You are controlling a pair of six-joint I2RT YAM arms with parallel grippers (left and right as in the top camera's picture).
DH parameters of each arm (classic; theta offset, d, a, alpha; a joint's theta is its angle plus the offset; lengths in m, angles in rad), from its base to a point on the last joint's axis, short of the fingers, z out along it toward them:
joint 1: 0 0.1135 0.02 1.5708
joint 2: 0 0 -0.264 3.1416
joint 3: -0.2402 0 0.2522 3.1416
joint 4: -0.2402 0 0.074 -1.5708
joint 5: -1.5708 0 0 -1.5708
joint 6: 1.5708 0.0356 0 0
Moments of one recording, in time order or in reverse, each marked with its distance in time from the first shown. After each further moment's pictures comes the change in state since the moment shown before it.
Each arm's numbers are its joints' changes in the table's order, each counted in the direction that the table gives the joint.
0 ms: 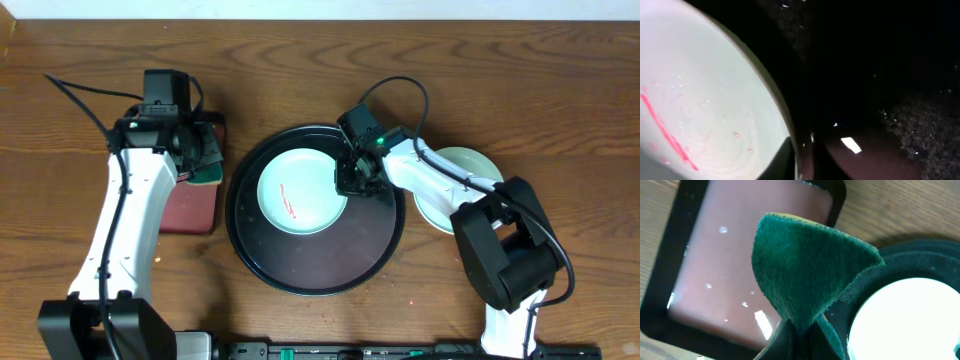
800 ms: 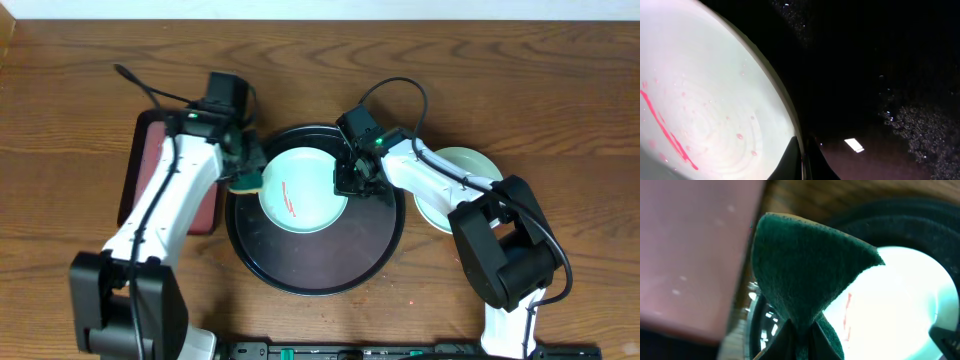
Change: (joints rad) left arm -0.190 -0.114 0.000 0.006 -0.018 -0.158; right arm 0.004 -0.007 0.000 0.007 0.005 0.008
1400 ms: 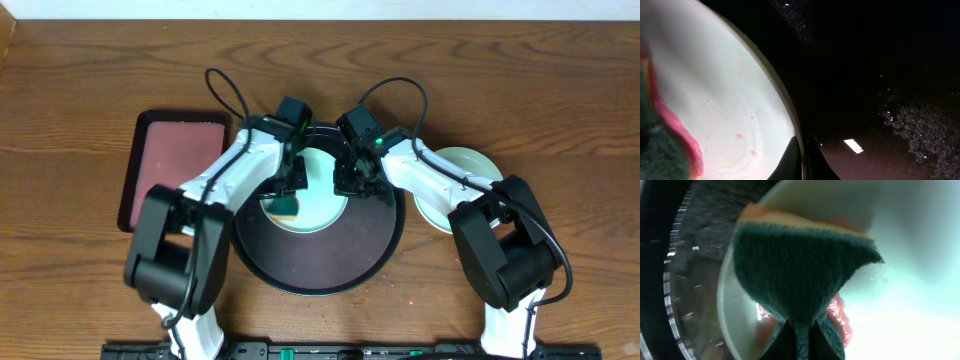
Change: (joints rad) left arm -0.201 -0.269 -0.002 0.022 -0.016 -0.077; right arm 0.000 0.000 0.000 0.000 0.000 0.000
